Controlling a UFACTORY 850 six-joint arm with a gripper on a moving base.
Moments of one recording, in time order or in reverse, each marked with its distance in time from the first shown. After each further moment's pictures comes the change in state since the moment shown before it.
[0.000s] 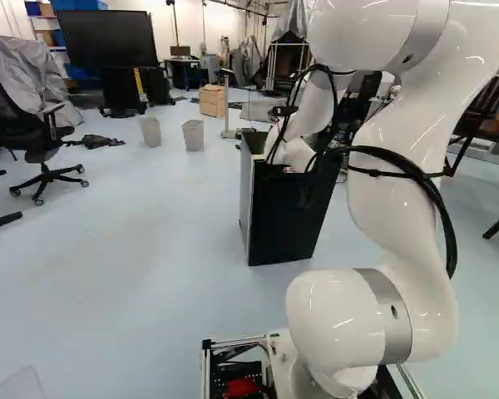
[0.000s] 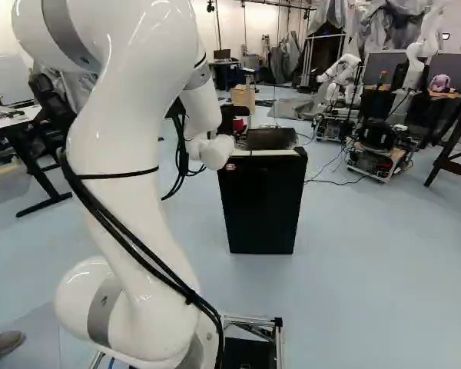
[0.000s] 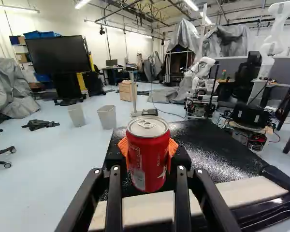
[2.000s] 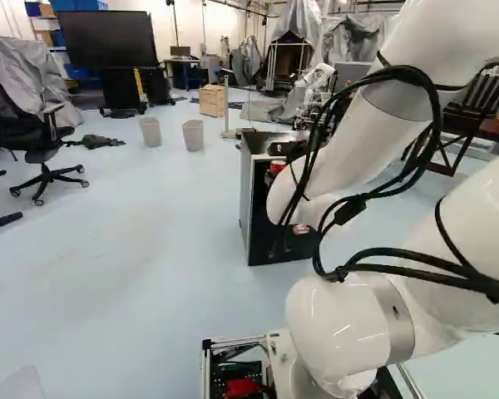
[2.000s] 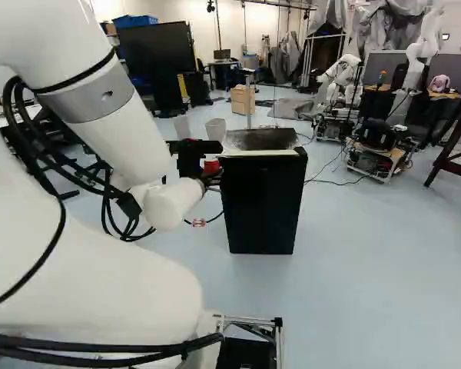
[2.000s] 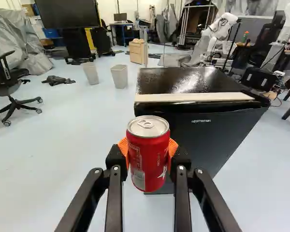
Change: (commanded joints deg) arm 5.9 34.7 38.9 1.5 -10.4 -2.2
